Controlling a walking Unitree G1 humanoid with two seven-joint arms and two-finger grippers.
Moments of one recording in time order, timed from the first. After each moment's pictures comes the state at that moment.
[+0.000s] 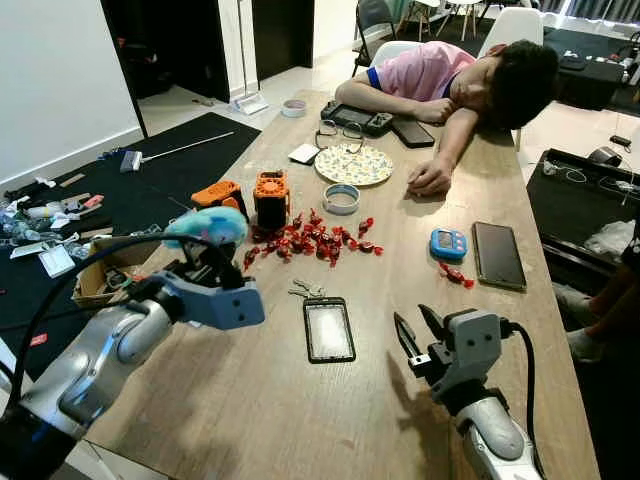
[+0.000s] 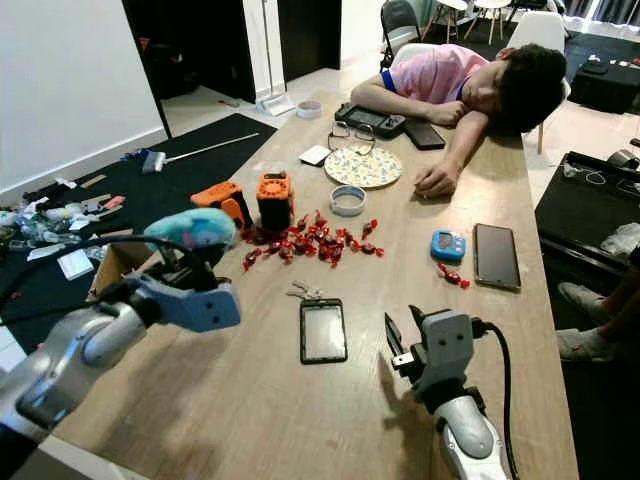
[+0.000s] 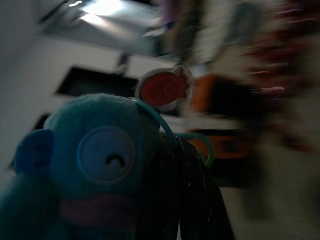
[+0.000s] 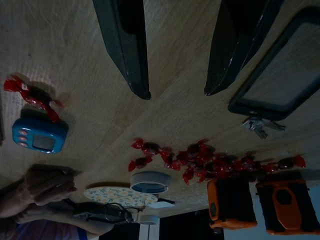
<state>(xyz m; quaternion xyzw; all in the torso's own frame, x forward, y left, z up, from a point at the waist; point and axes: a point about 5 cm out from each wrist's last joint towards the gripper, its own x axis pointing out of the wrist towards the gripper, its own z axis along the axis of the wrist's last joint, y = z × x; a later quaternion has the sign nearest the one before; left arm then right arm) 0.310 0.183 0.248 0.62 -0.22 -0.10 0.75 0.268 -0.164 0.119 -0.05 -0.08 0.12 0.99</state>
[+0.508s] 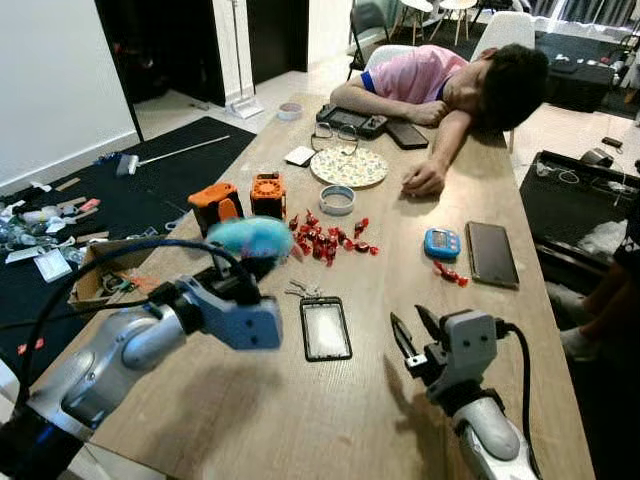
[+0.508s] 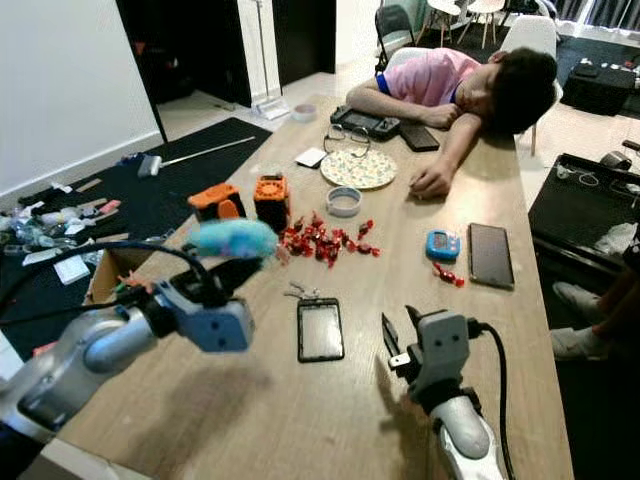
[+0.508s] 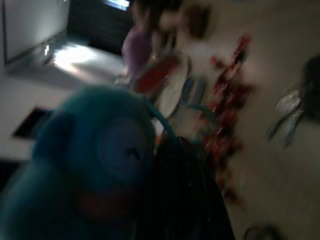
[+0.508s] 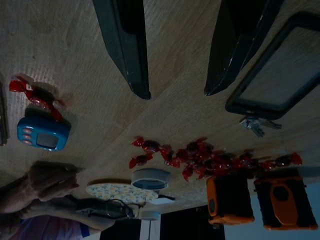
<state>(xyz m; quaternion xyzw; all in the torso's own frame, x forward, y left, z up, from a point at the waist) 0.291 0.158 0.224 0.57 -0.22 -0.26 0.75 0.268 -0.161 0.118 -0.05 -0.08 0.13 0.99</state>
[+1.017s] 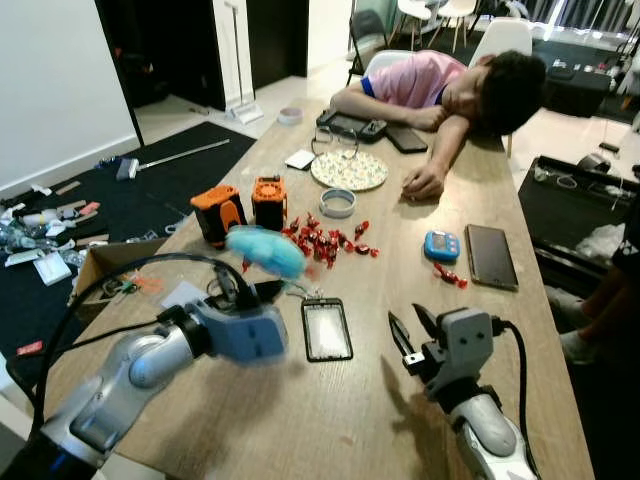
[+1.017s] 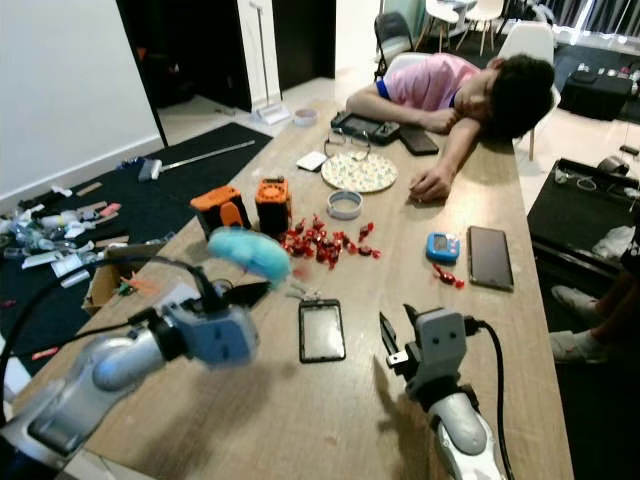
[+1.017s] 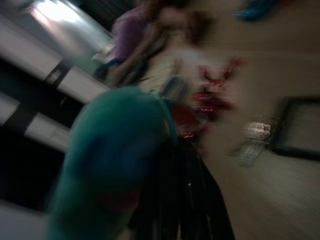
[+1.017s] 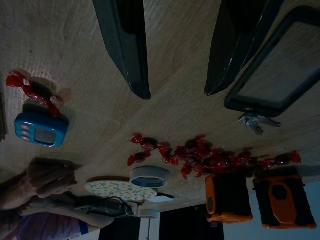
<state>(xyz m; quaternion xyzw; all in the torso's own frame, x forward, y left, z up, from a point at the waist) 0.295 0.159 0.217 0.39 -0.17 -0.24 0.87 0.272 -0.160 0.117 -0.05 -0.08 0.13 0.99</state>
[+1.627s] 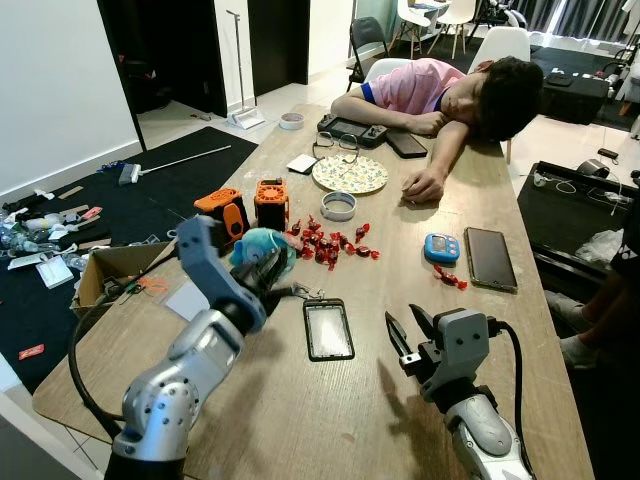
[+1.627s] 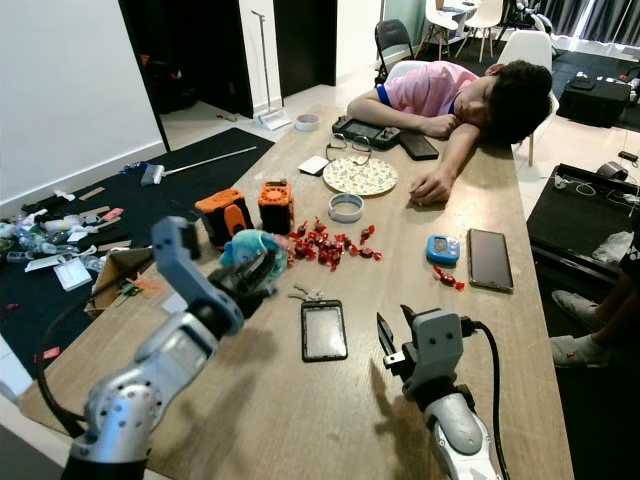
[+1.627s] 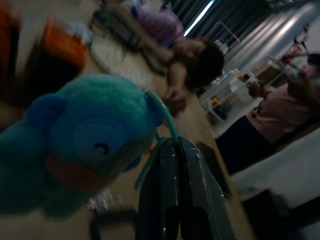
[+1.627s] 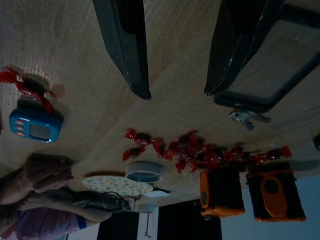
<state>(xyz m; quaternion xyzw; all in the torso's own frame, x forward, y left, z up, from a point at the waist) 0.295 0.110 0.233 -0.29 -0.03 -0.22 0.93 0.274 -0.156 0.115 -0.04 -0.09 0.13 0.99</state>
